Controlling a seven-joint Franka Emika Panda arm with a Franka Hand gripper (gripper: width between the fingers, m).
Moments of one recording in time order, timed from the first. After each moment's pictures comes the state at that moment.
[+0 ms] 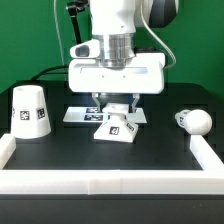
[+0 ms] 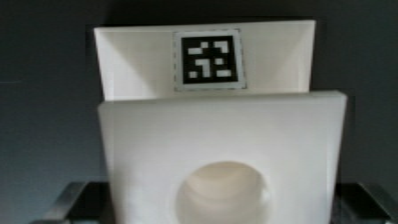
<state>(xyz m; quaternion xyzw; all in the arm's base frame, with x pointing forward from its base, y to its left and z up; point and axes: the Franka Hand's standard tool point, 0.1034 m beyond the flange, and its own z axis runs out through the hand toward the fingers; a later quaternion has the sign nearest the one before) 0.425 0.001 0.049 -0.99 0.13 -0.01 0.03</state>
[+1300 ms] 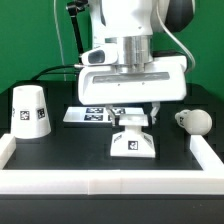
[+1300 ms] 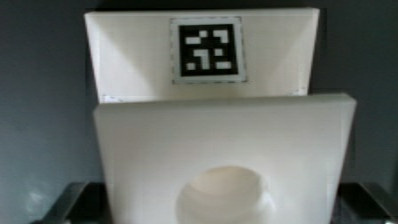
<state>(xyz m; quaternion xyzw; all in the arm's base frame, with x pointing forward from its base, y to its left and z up) 0.522 0.040 0.049 -1.00 0.04 -0.06 0.04</state>
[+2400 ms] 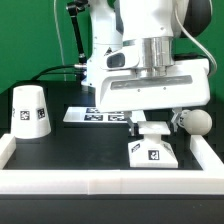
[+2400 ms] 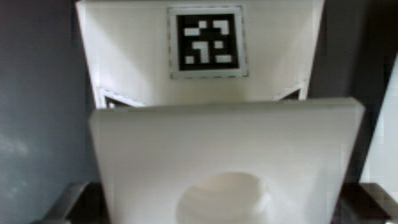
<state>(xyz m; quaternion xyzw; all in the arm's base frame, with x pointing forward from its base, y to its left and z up) 0.551 0.063 0.050 -0.99 0.01 -0.09 0.04</state>
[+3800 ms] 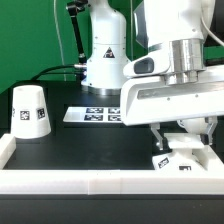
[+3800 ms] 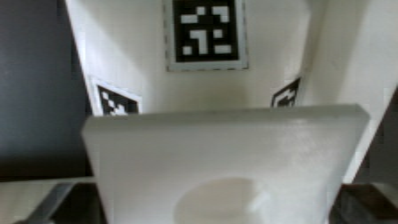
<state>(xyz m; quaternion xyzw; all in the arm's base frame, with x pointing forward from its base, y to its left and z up) 0.611 0.103 0.054 -0.99 -0.01 -0.14 0.05</state>
